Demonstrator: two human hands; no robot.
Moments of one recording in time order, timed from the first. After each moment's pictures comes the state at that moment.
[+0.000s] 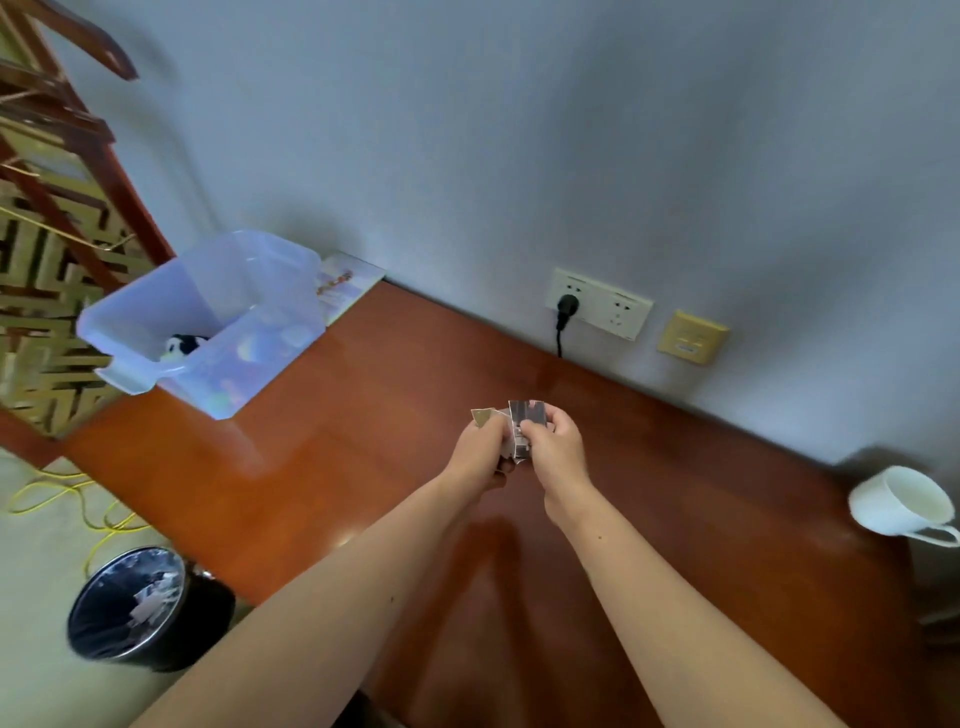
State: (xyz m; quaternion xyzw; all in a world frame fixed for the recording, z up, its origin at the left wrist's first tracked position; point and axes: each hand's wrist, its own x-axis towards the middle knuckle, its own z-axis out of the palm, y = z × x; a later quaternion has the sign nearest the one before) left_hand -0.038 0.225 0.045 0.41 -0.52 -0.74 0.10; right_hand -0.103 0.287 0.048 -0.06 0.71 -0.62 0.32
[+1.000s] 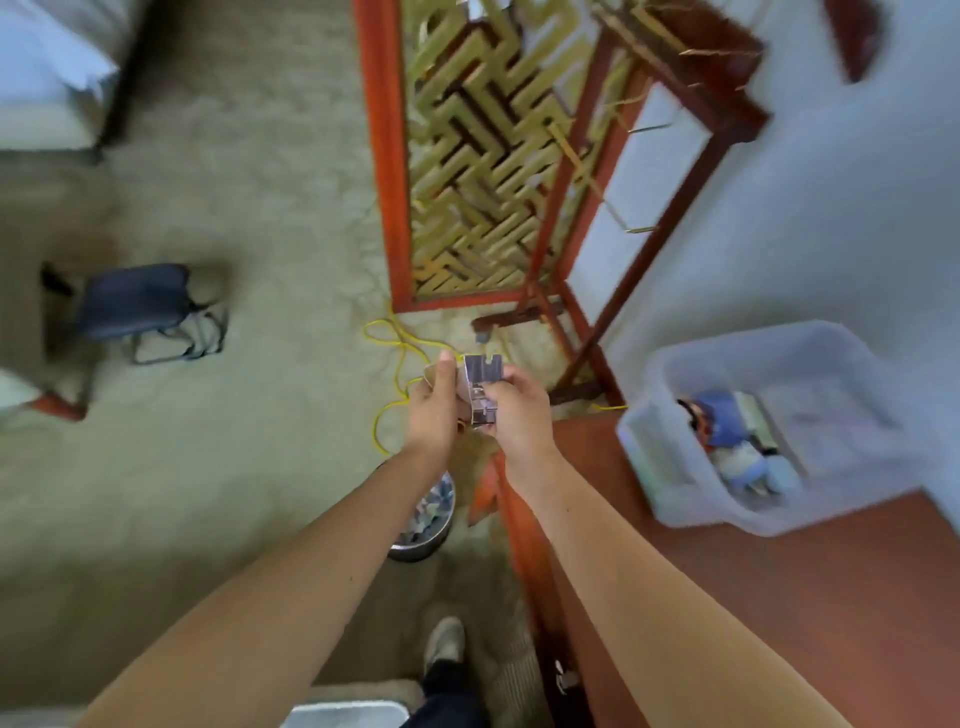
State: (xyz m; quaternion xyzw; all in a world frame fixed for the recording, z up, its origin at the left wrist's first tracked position) left_hand 0.428 -0.172 -0.024 0.65 -0.25 -0.54 0.46; right_hand 0.344 -0.171 0.014 -0.35 0.61 -0.41 0.57
